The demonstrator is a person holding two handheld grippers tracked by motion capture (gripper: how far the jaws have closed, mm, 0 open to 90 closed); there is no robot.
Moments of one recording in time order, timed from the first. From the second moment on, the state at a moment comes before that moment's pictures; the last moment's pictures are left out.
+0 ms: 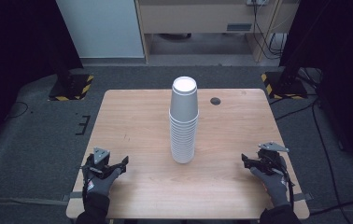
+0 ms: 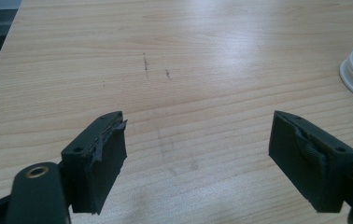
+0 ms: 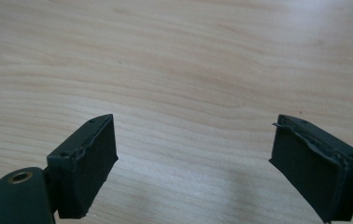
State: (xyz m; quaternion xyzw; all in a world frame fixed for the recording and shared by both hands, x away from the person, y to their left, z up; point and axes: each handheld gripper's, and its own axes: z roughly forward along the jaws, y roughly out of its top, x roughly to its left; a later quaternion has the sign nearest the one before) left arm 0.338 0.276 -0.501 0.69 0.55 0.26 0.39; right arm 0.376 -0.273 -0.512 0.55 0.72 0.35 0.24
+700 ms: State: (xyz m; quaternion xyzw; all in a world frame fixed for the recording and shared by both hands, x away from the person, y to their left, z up) left arm 0.336 0.273 -0.498 0.70 0.54 0.27 0.39; right arm 0.363 -0.267 -0.478 0.50 0.70 0.42 0.28
